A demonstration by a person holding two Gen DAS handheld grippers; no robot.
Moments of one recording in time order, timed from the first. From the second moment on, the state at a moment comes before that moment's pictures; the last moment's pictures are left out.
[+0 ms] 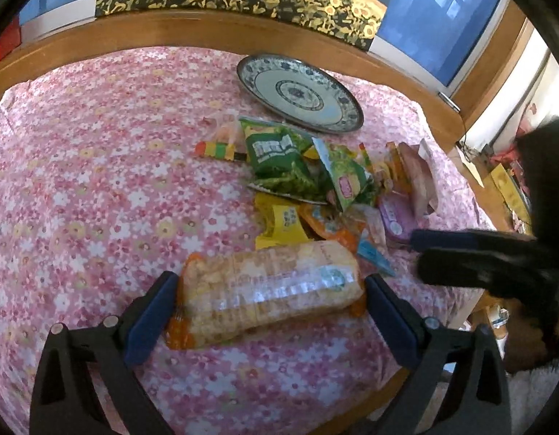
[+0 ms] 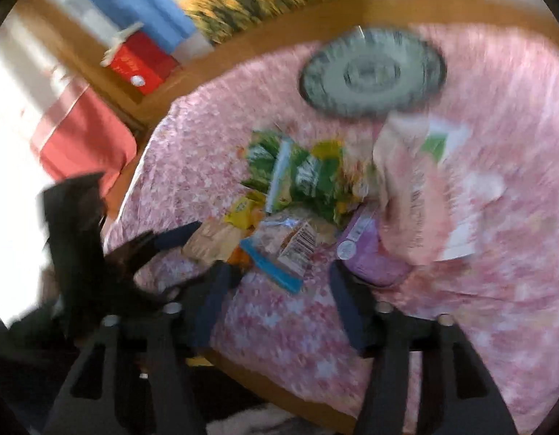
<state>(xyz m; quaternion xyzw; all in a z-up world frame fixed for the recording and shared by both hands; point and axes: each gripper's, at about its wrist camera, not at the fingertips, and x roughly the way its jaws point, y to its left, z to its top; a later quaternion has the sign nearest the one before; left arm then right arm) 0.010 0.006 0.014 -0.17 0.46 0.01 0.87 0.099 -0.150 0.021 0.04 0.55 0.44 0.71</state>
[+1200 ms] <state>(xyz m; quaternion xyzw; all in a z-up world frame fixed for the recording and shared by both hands) 0.203 0.035 0.077 -0.11 0.43 0.01 0.89 0.293 -0.109 0.054 -0.10 0.50 0.38 0.77</state>
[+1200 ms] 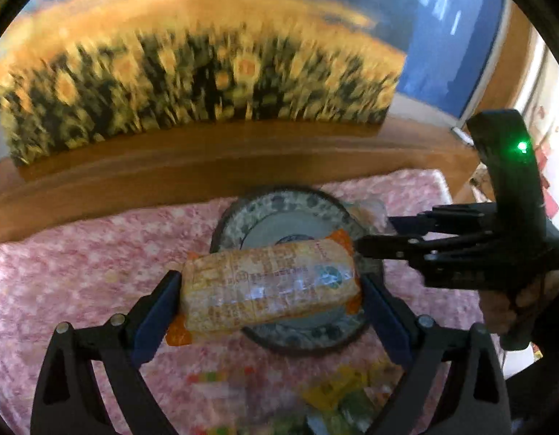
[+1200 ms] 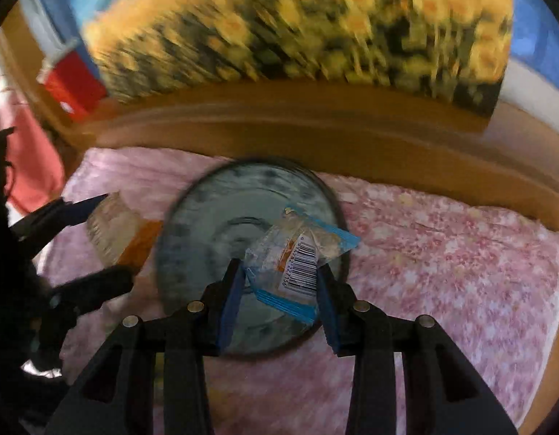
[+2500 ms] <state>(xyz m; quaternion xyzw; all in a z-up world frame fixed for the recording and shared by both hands) 0.083 0.012 0.149 -0.08 0.36 0.10 0.92 0.167 -0.199 0.125 -0.01 0.39 0.37 0.84</state>
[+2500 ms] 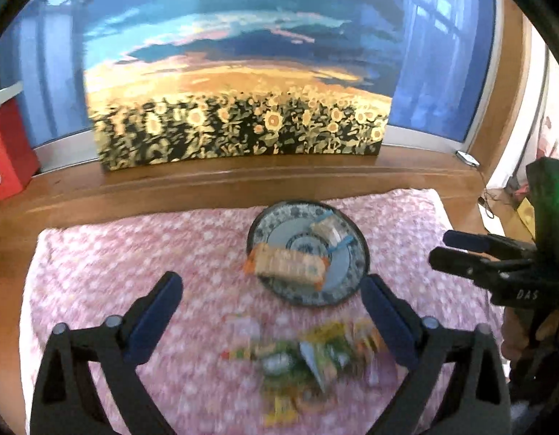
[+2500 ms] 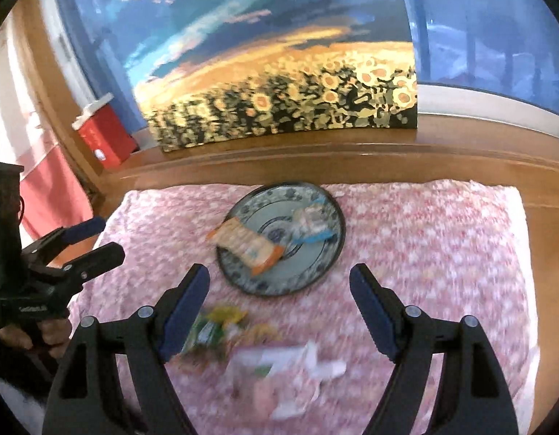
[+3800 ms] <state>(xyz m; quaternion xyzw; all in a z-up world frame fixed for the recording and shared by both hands) 0.024 0.018 0.042 -0.16 0.52 0.01 0.84 0.117 -0.214 0.053 -0.01 0.47 0.38 0.79</state>
